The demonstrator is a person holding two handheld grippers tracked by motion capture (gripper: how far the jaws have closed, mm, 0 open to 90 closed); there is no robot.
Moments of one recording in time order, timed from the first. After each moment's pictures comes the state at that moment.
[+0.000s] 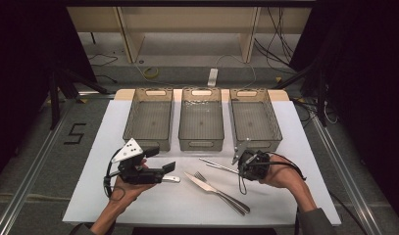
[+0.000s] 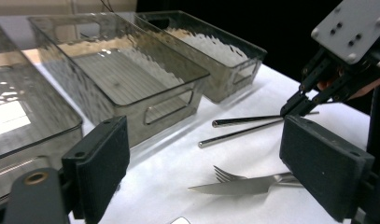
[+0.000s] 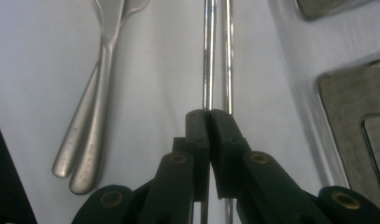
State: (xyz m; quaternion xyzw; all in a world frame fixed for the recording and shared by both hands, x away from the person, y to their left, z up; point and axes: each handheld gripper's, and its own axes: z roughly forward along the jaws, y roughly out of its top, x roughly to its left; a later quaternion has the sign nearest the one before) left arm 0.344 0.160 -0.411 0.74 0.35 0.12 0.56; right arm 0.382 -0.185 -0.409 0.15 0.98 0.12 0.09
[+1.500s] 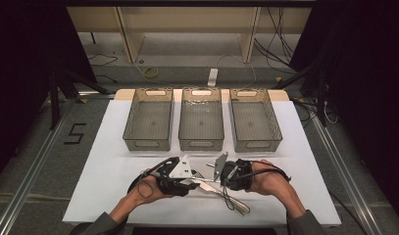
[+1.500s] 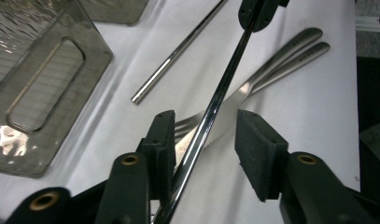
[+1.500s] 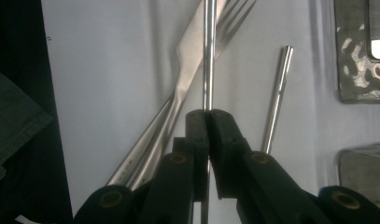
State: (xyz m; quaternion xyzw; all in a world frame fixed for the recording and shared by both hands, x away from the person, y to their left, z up) left arm 0.345 0.076 -0.433 0.92 0.11 0.12 0.37; right arm 0.350 -0.135 -0.399 0.05 0.99 0.11 0.10
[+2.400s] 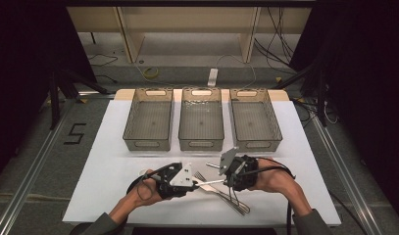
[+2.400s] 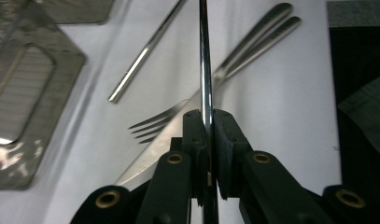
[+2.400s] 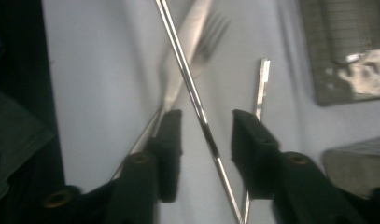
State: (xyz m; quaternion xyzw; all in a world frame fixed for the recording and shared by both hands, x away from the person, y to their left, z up) left arm 0.338 0.079 -0.433 0.93 0.07 0.12 0.35; right arm 0.355 -0.151 -0.387 0.06 0.98 0.17 0.10
